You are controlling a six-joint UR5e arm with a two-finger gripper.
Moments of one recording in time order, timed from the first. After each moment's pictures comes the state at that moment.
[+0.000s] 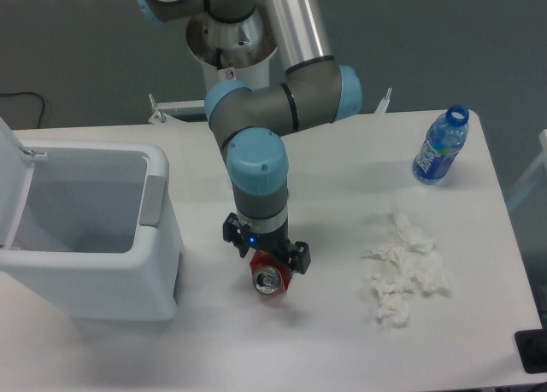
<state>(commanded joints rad) 2.34 -2.04 -1.64 -0.92 1.58 0.80</state>
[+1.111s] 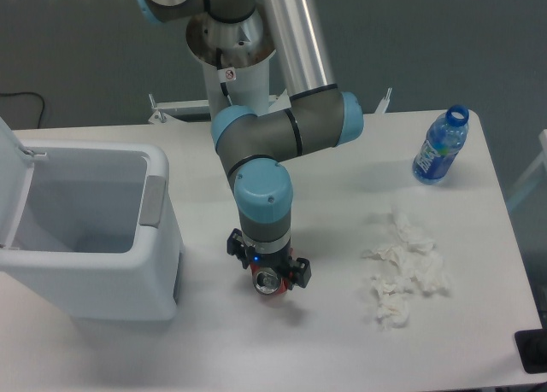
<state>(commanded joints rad) 2.34 -2.08 -1.64 -0.91 1.57 0.80</state>
